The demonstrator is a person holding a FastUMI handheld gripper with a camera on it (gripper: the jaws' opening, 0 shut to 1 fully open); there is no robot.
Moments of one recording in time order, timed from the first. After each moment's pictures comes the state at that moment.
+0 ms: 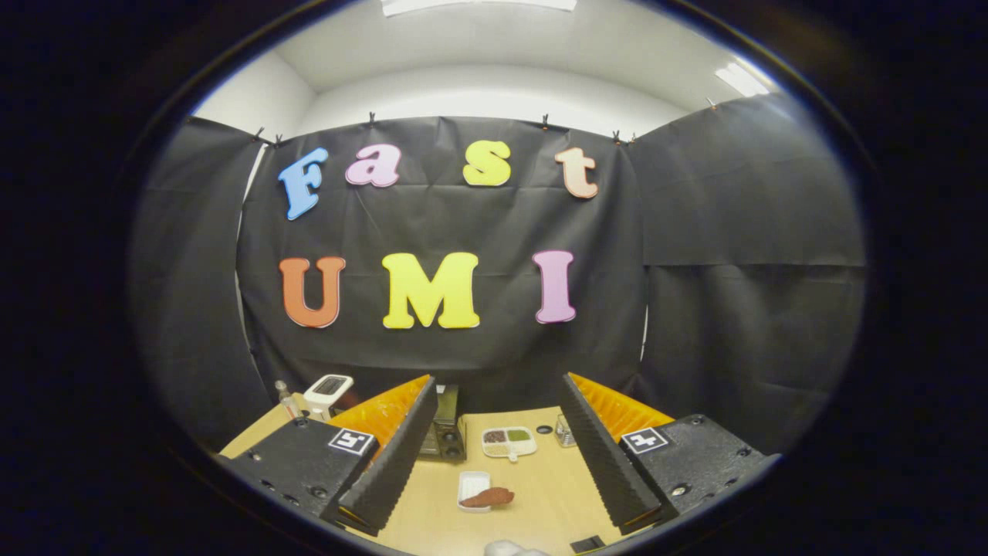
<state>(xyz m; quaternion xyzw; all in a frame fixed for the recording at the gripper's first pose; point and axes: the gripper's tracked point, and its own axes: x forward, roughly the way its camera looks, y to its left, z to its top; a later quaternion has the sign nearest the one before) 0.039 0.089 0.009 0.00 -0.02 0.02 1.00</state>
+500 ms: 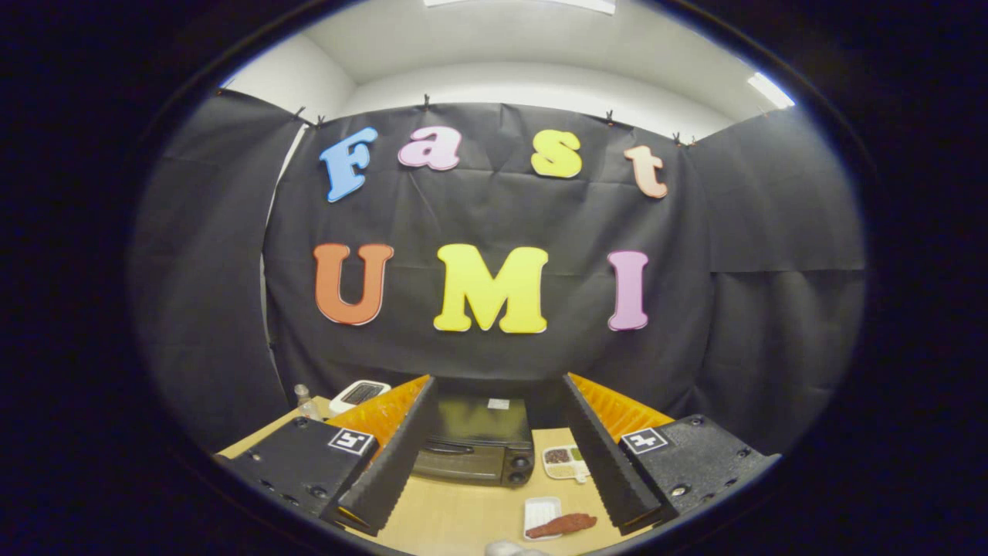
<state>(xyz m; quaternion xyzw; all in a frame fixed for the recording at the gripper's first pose) 0.158 0.249 -0.042 -0.03 -0.02 0.08 1.00</state>
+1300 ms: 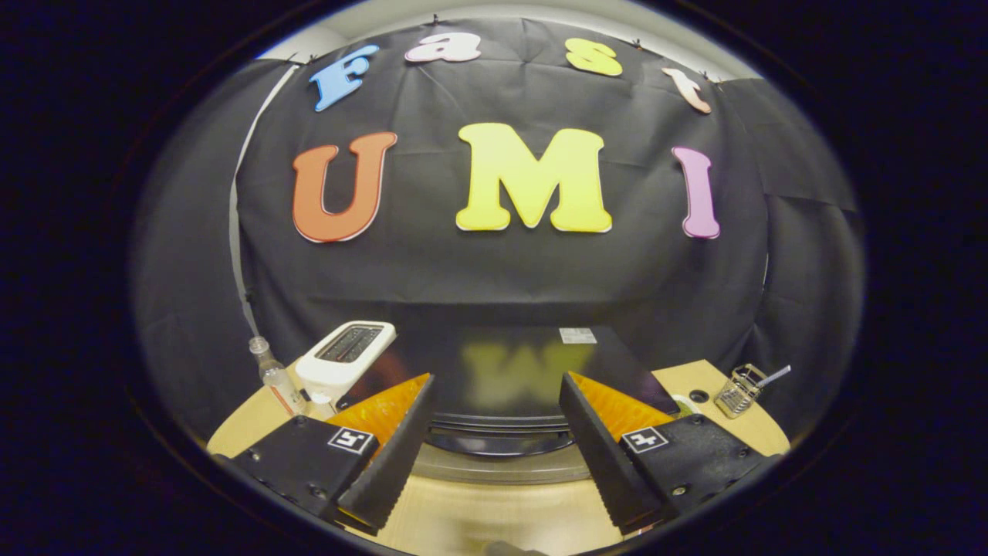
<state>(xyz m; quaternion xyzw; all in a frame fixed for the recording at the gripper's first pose) 0.345 0.346 -0.220 -0.02 0.11 0.07 0.99</state>
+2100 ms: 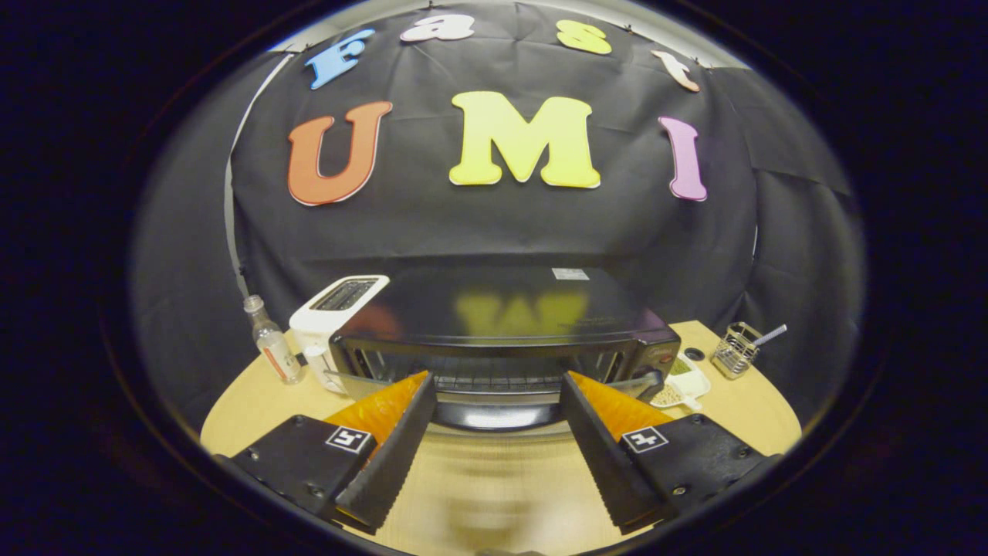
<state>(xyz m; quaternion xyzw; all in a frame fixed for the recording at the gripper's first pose) 0.287 0.336 -0.273 -0.02 0.15 0.05 0.99</state>
